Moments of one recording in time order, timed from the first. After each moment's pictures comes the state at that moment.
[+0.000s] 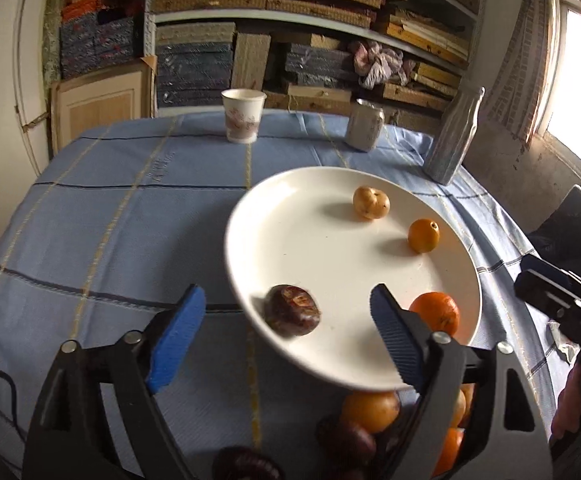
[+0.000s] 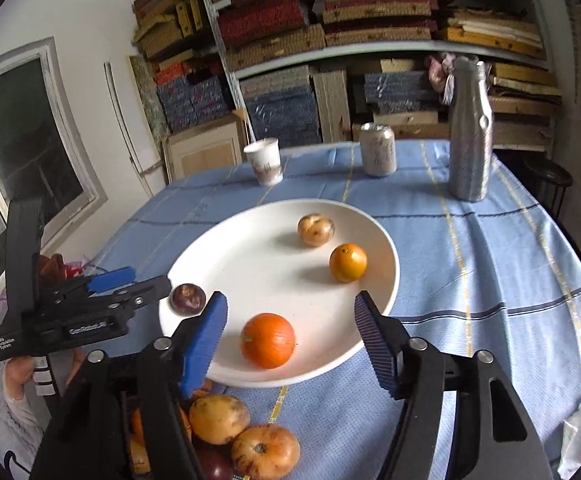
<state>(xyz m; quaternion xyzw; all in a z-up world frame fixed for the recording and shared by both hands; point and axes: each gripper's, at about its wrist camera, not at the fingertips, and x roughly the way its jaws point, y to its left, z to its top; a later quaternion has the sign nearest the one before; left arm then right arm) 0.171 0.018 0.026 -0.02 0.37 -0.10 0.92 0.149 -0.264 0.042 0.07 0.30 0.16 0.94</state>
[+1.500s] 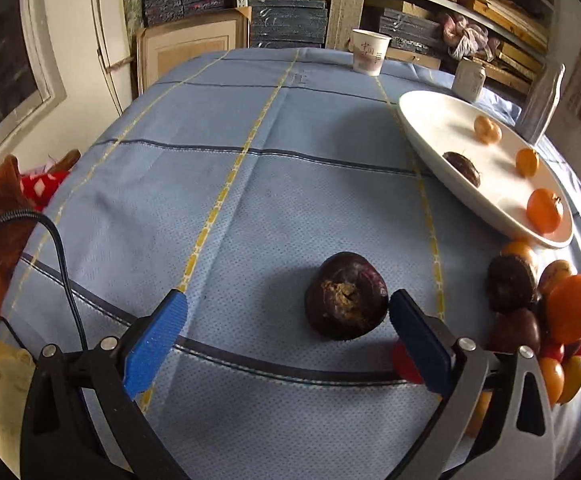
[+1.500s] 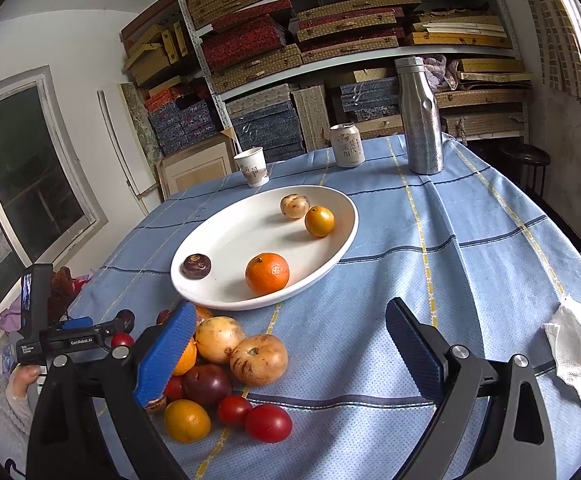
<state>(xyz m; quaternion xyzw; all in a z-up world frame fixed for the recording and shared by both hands) 0.100 0.103 -0.028 -0.01 0.44 0.05 0.90 0.072 -0.299 0.021 0.11 0.28 0.14 0.94</state>
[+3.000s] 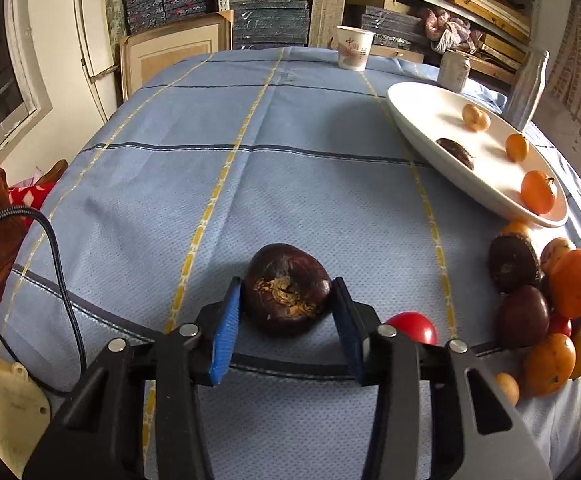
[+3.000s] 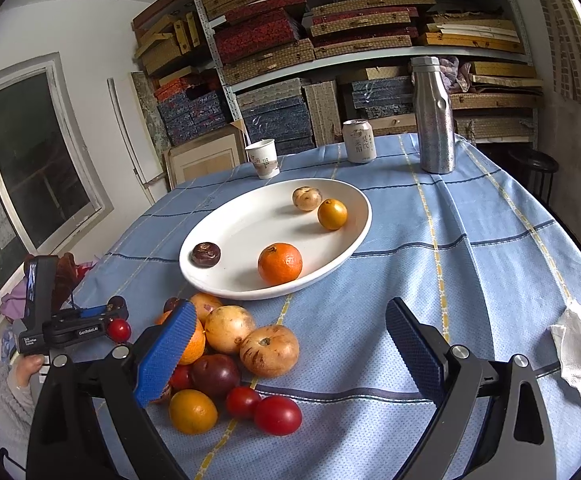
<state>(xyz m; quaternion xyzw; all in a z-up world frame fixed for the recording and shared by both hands) 0.101 0.111 -0.036 0.00 0.43 0.02 0.90 0.068 -0.286 0.020 0.09 0.28 0.15 0.94</state>
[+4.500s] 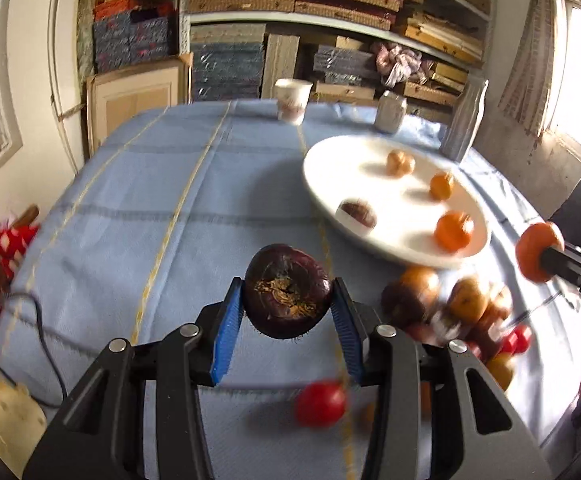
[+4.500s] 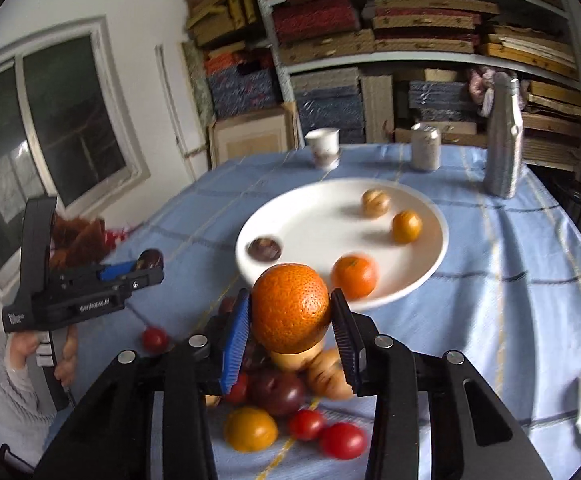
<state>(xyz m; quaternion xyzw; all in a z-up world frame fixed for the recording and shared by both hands) 0.089 0.067 0.029 0.00 0.36 -0.06 0.93 0.082 -0.244 0.049 0.05 0.29 0.22 0.93</state>
